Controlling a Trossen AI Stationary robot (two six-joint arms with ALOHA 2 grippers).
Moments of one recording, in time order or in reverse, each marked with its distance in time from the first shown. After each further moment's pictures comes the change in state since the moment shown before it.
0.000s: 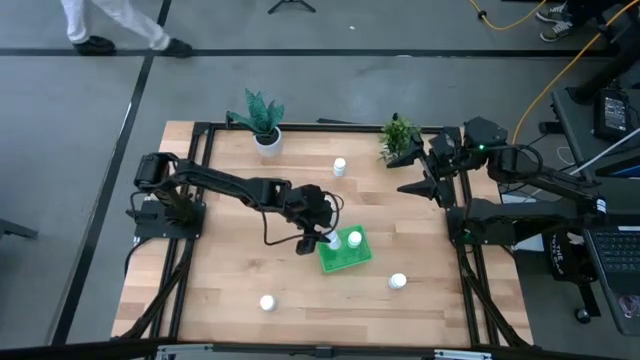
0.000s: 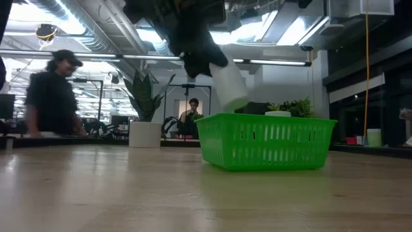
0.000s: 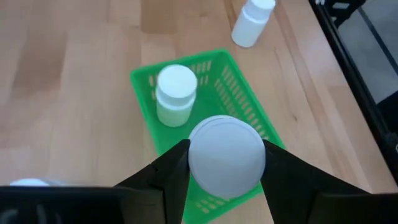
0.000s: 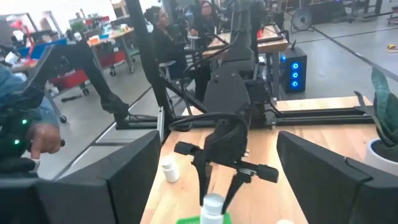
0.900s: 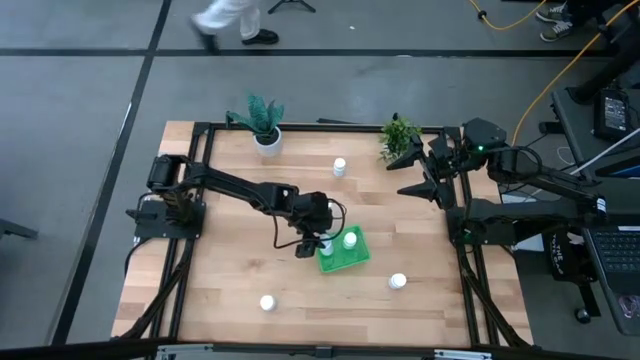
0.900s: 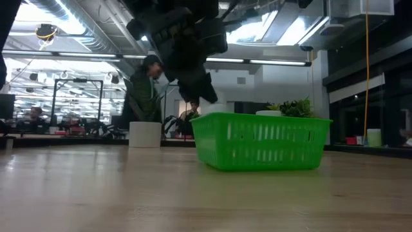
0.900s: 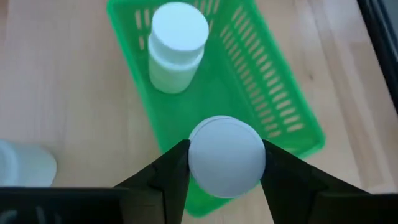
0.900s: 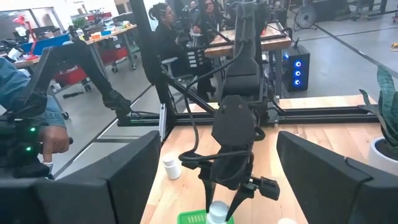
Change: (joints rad) left arm 0.009 0.094 -0.001 -0.057 0.052 -0.009; right arm 0.011 0.001 0.000 -0.008 0.001 -0.010
